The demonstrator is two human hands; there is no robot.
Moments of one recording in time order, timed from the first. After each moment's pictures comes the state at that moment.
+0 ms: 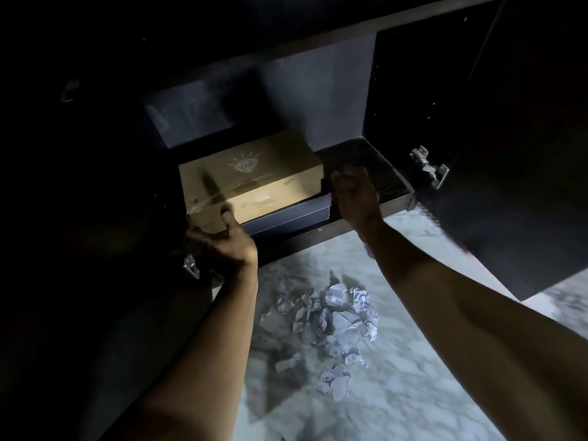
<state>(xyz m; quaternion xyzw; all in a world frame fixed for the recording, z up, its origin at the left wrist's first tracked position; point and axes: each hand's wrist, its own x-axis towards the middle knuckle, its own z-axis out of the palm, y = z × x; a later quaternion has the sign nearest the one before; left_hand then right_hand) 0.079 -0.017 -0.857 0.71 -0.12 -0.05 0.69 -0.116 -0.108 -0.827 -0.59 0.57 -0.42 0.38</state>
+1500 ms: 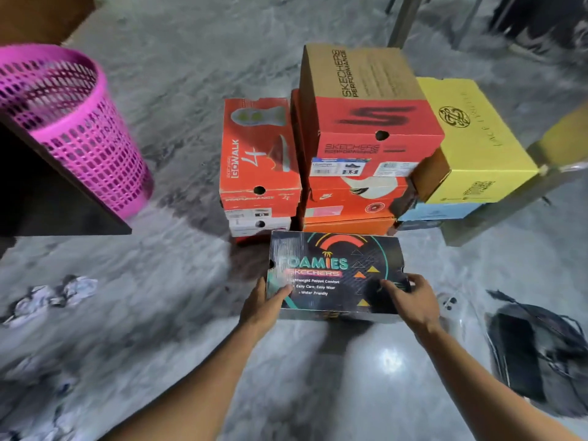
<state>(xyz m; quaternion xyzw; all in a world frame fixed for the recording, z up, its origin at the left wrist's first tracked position) -0.425 0.273 -0.939 0.44 -0.69 -0.58 -0.08 -0.591 0.534 -0.950 0.07 0.92 -0.36 0.14</state>
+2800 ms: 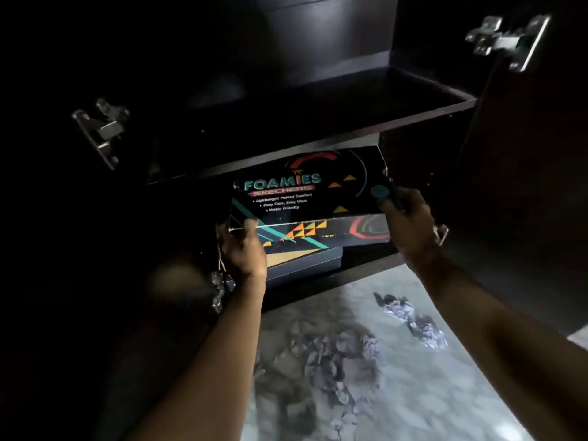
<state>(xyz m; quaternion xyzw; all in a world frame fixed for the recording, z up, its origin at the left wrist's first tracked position) 0.062 -0.005 -0.716 0.67 -0.20 -0.17 0.69 -0.175 -0.087 -0.707 -0.54 0.58 -0.51 0.34</state>
